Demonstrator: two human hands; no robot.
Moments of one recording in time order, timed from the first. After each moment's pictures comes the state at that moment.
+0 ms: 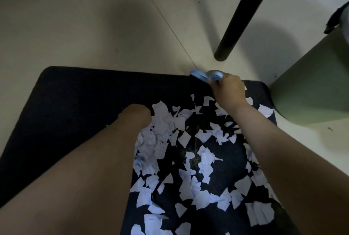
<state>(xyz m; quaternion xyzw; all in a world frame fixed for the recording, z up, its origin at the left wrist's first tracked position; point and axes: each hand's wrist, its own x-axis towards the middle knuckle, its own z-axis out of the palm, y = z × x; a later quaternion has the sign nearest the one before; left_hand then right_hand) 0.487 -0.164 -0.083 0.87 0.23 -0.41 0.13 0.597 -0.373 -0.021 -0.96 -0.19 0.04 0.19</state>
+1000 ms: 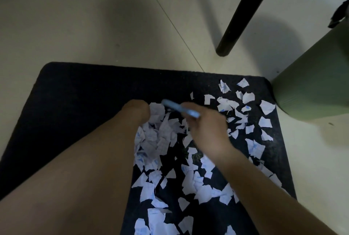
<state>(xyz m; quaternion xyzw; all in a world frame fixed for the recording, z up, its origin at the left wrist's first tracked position) 0.491 -0.150 -0.091 0.87 0.20 -0.44 0.09 0.485 -0.360 -0.012 -0.92 -0.20 0.16 0.30</state>
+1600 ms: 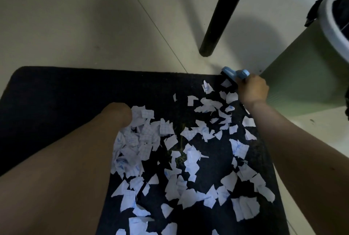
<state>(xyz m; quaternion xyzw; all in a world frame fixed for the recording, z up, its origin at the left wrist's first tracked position) 0.500 -0.157 -0.093 0.86 0.21 -0.46 0.05 0.640 -0.459 -0.035 -0.99 -0.01 0.04 0.15</state>
